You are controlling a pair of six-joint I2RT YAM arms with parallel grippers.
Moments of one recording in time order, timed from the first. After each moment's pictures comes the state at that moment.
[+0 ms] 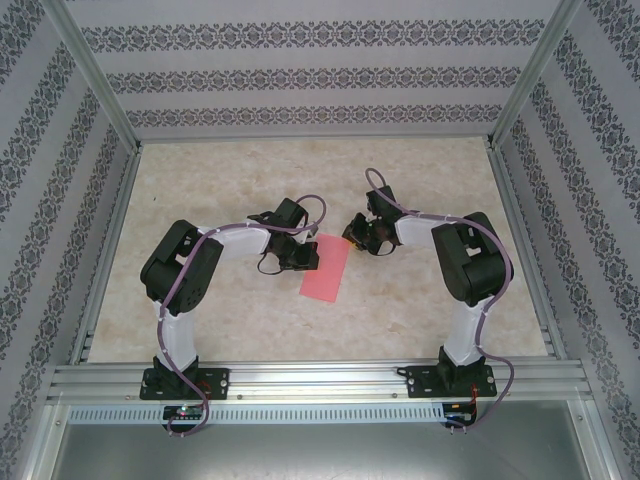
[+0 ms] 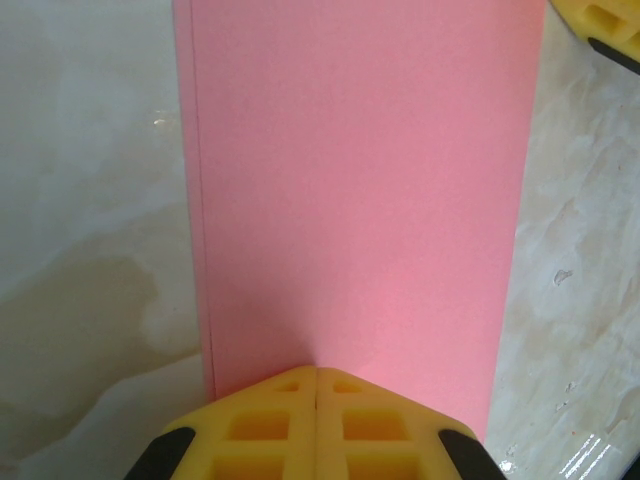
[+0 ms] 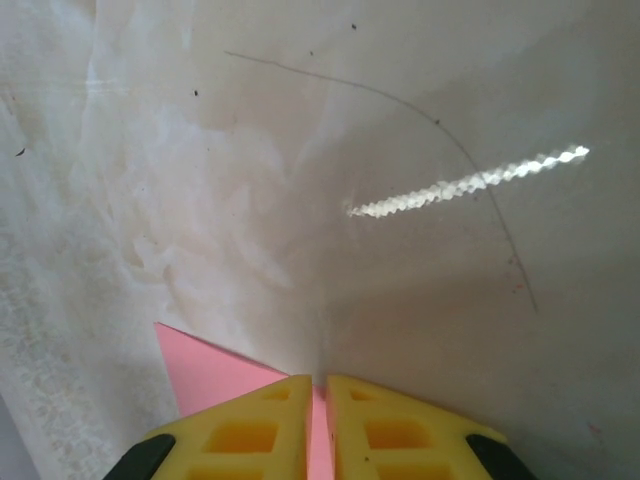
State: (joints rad) left arm -0.58 1.95 1.16 -0.39 0.49 -0.50; right arm 0.37 1.92 1.03 -0.12 -0.40 0.90
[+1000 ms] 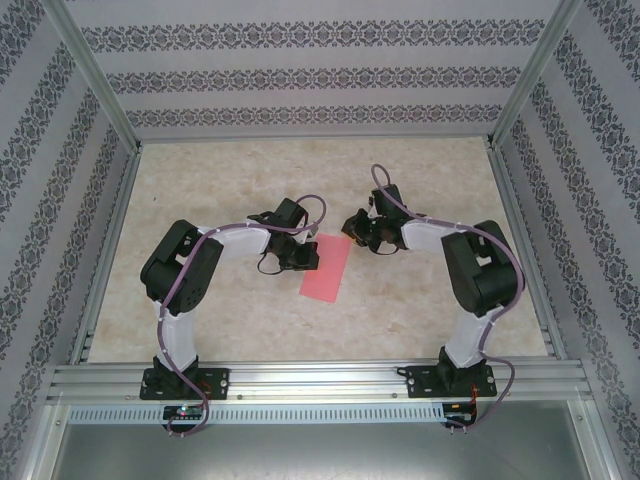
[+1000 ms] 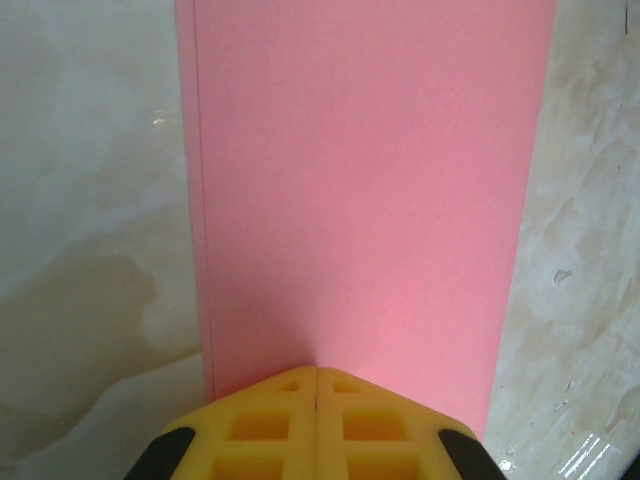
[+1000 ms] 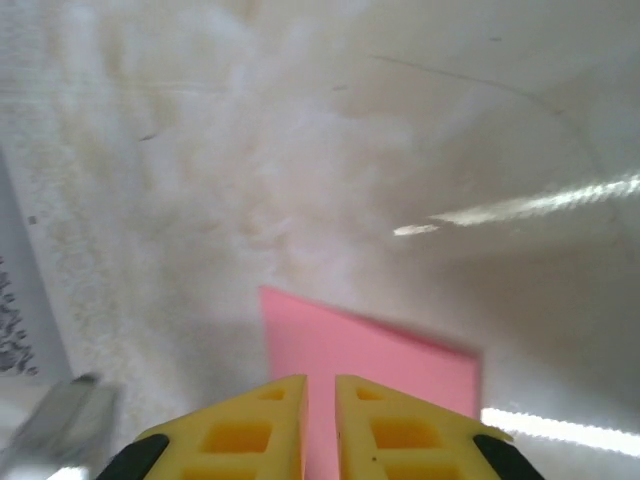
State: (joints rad) left arm -0.58 1.95 1.16 -0.39 0.49 -0.50; right arm 0.37 1.79 0.97 -0.04 -0.44 0.92
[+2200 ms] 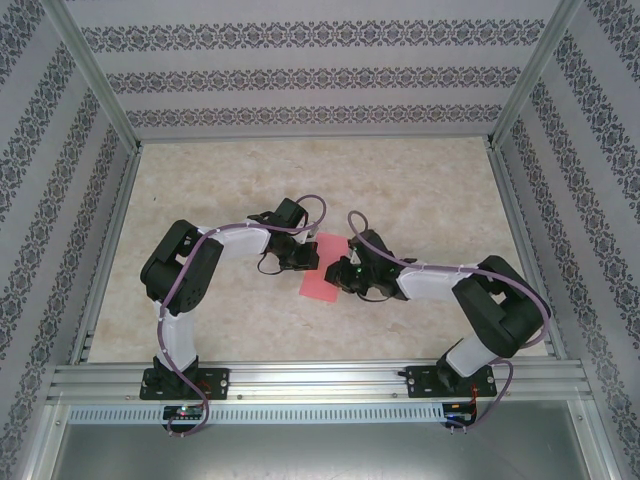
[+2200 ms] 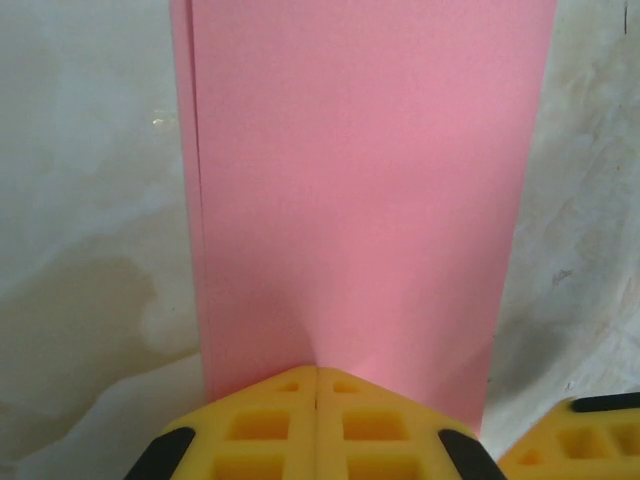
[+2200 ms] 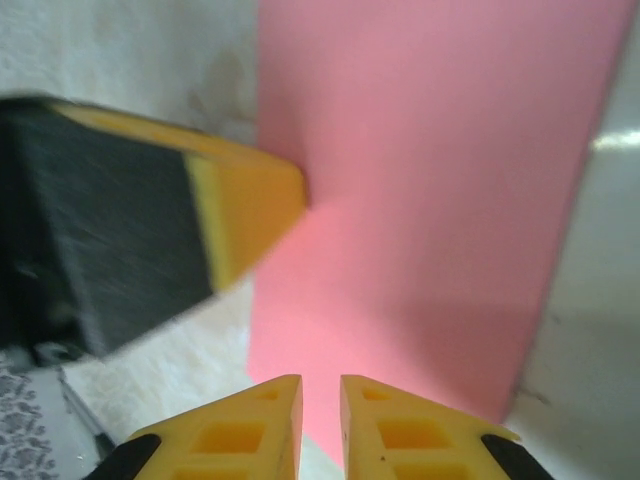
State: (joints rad) left arm -0.58 1.95 1.16 -0.39 0.49 -0.50; right arm 0.67 1.57 0.60 0.11 -0.38 1.01
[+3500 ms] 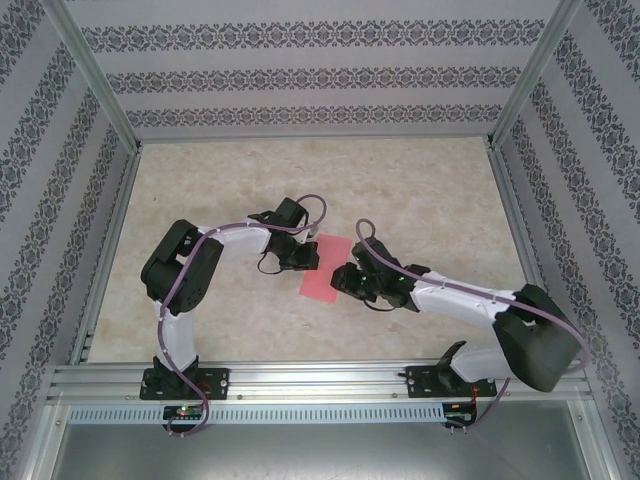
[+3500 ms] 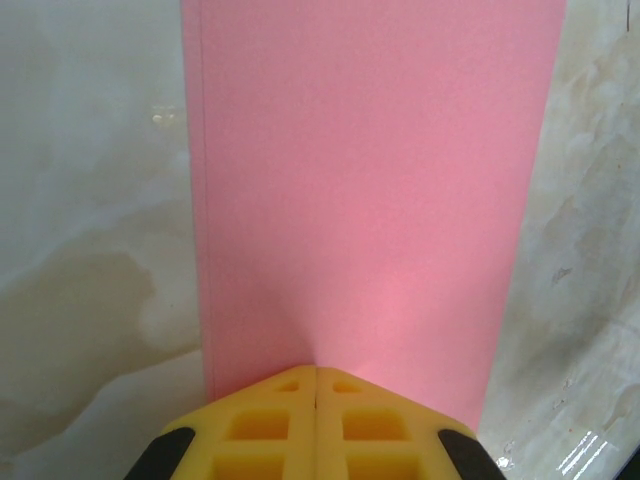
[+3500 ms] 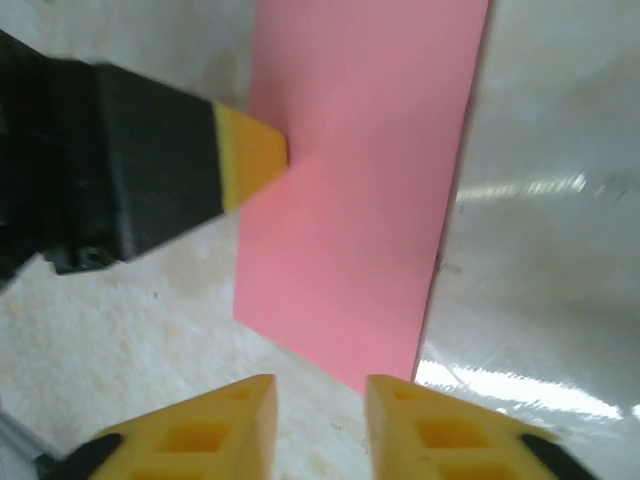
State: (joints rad) left arm -0.58 1.95 1.17 -0.41 0.49 -0.51; right arm 0.76 1.32 0.62 -0.17 -0.13 1.00
